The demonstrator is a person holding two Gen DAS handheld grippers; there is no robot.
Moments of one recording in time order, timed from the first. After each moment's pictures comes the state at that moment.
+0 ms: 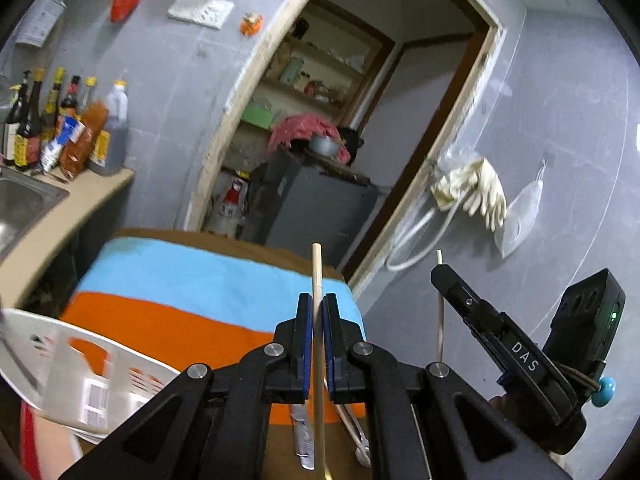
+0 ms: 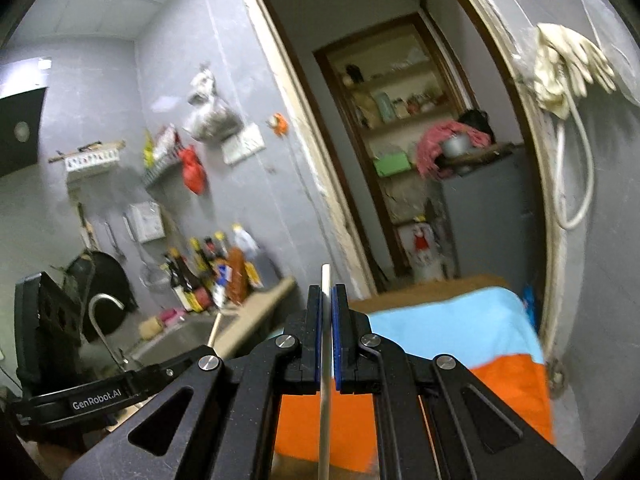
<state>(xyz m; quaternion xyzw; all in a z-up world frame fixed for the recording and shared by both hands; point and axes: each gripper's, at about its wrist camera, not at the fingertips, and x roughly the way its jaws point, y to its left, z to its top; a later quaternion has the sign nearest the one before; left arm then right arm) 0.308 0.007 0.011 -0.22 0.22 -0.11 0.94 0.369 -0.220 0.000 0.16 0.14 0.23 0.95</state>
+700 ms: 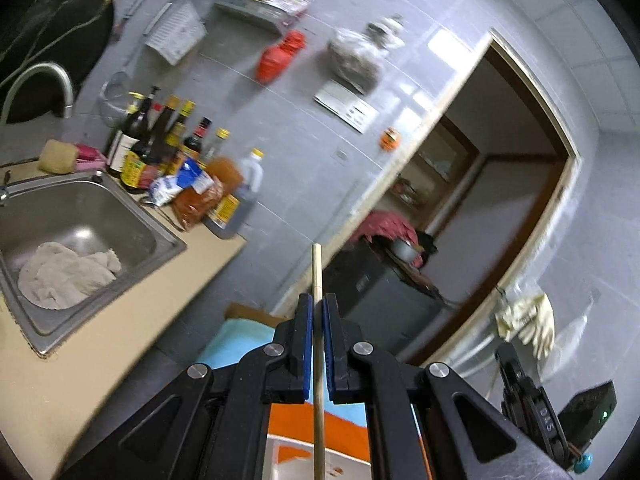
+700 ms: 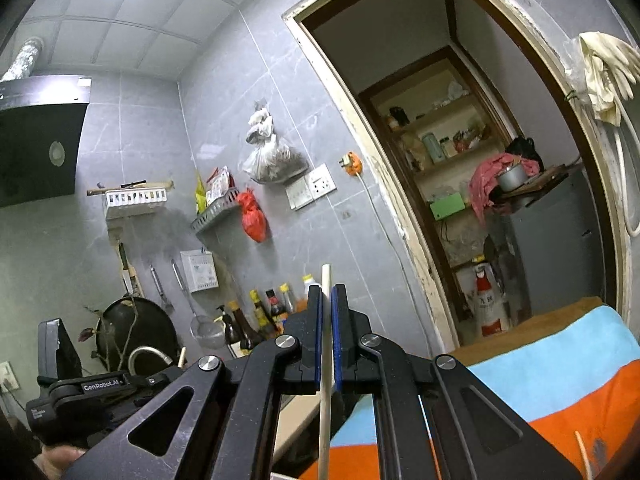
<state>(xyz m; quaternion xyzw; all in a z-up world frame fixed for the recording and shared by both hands) 0.281 0.203 0.011 -0.33 0.11 0.04 0.94 0.368 -0.078 0.007 0.21 0.03 0.28 0.94</state>
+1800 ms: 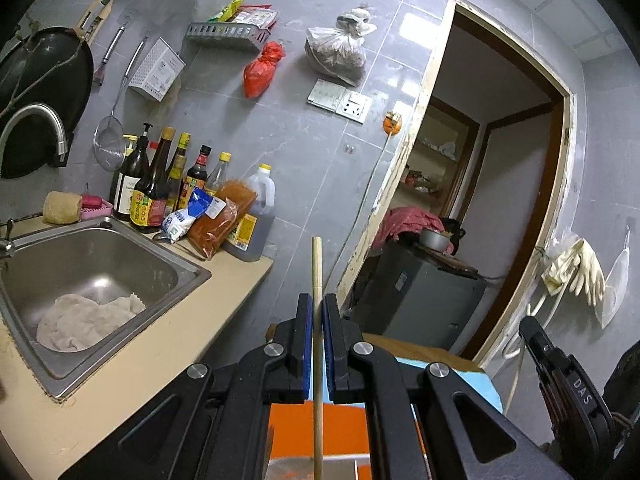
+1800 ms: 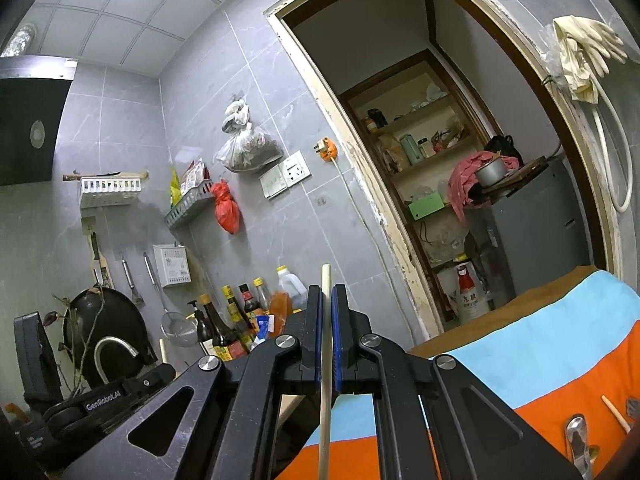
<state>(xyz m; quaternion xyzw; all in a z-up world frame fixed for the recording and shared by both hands) 0.302 0.187 -0.032 -0.21 0.10 0.08 0.97 0.390 -0.062 -0.054 0.22 0.03 0.24 0.95</state>
